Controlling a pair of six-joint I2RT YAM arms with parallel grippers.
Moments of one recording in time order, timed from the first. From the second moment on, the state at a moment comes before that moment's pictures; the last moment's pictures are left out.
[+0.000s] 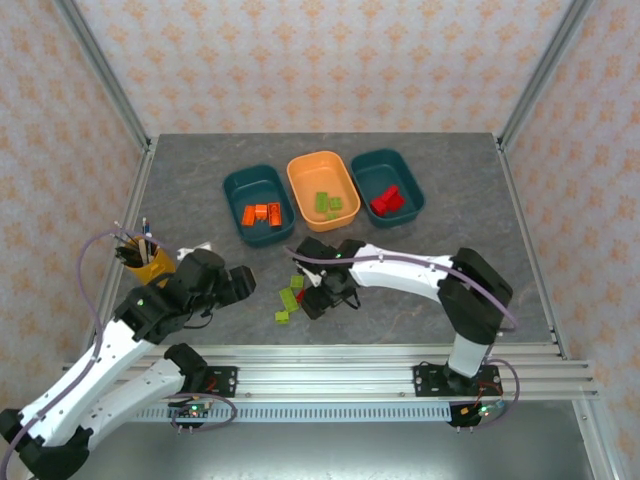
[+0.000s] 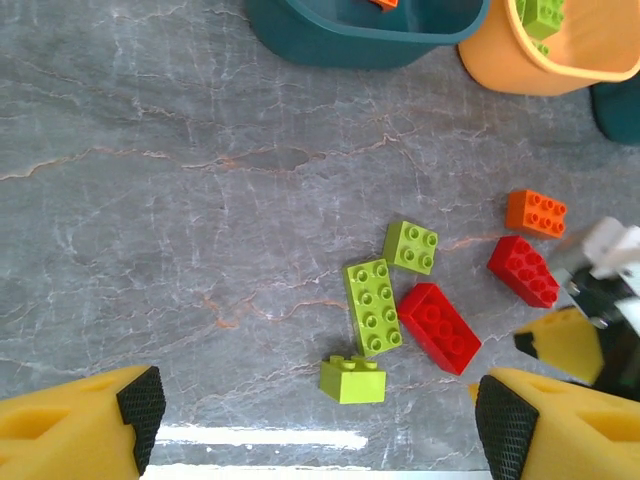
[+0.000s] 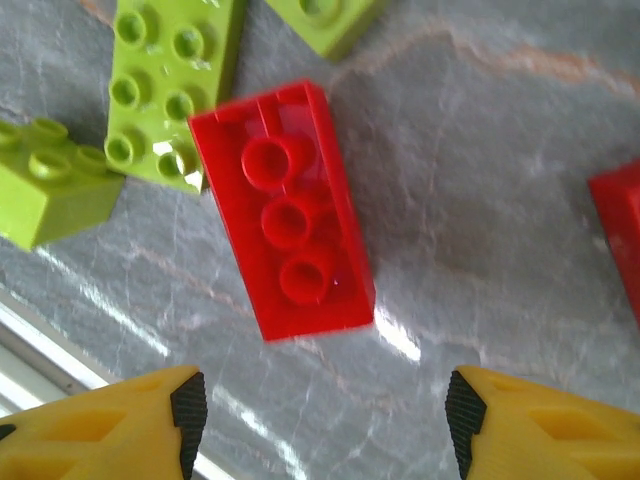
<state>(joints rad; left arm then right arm) -0.59 0.65 0.78 -1.04 -0.16 -0.93 1.00 1.77 1.22 -0.81 -0.12 0.32</state>
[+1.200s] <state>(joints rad) -0.60 0.84 0.90 -0.92 -0.11 -0.95 0.82 1.70 1.39 -0.83 0.00 0.35</state>
